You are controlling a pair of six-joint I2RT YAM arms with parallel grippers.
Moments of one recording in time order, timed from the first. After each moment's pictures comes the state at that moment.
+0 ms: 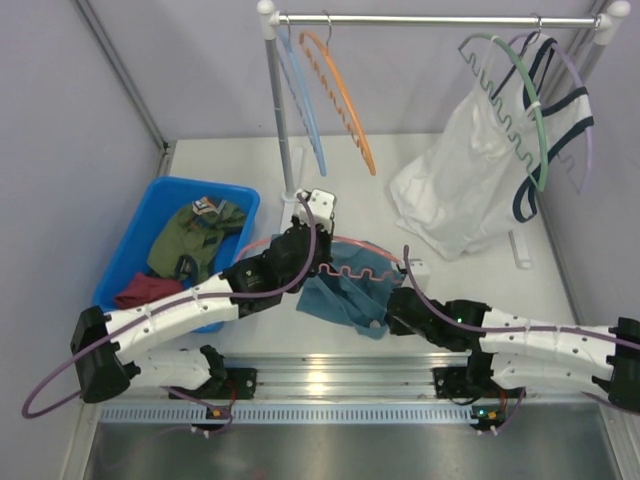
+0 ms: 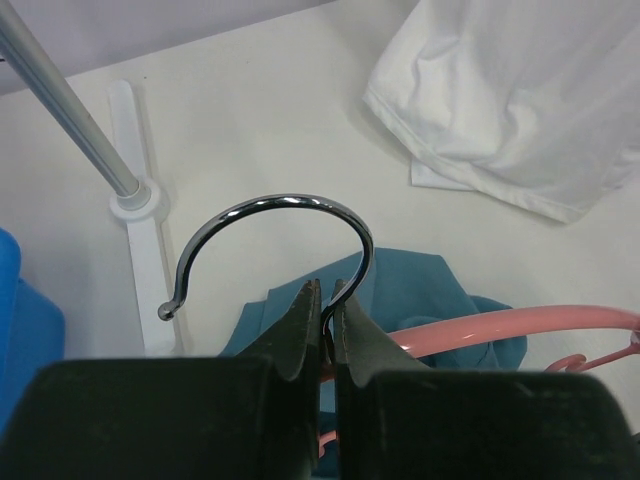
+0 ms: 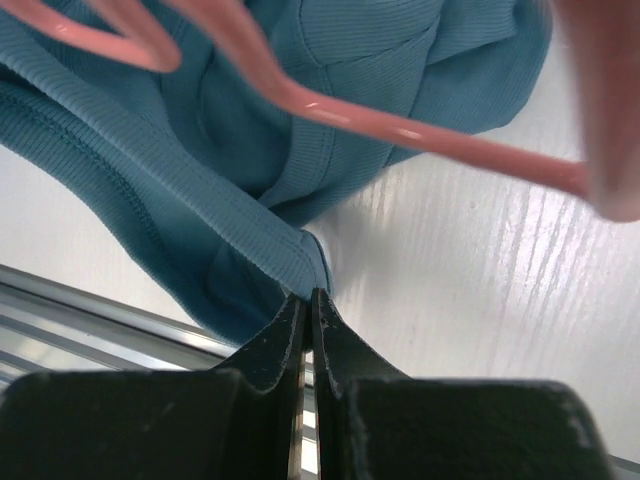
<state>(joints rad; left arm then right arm) -1.05 1.19 0.97 -0.04 -0.61 -0.20 1.17 0.93 0.53 -0.52 0.43 0.95</state>
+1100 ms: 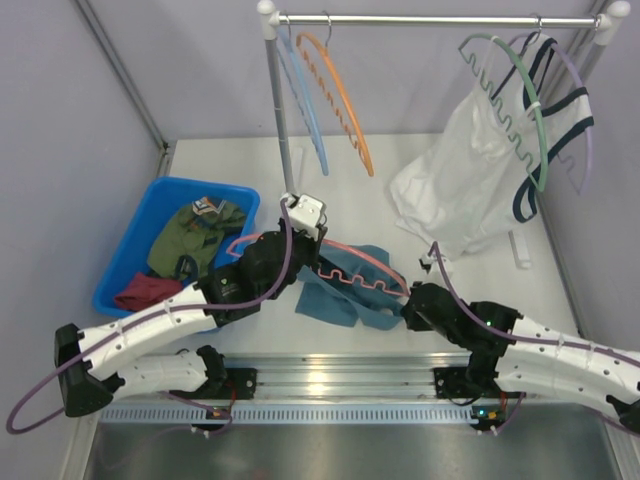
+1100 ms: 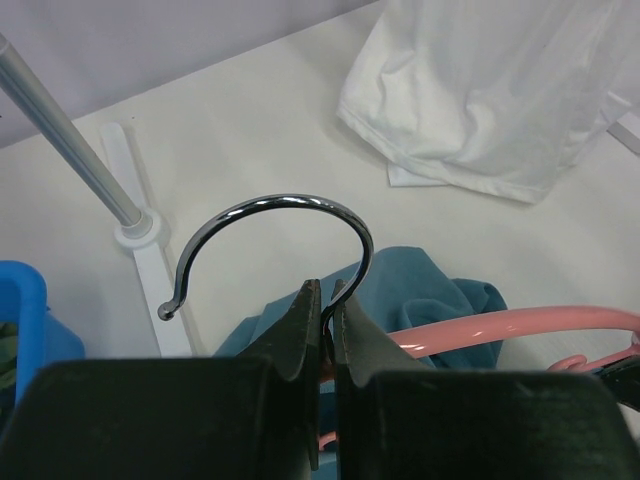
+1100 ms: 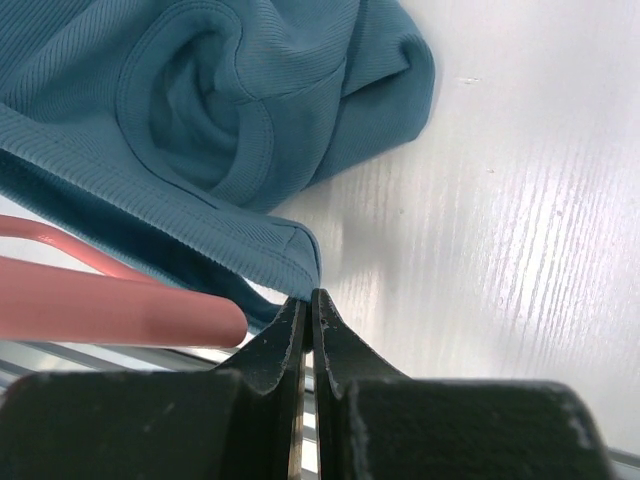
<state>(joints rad) -1.05 1.04 0.94 -0.09 -0.51 -0.11 1.08 0.72 0.52 -0.66 0.45 0.90</state>
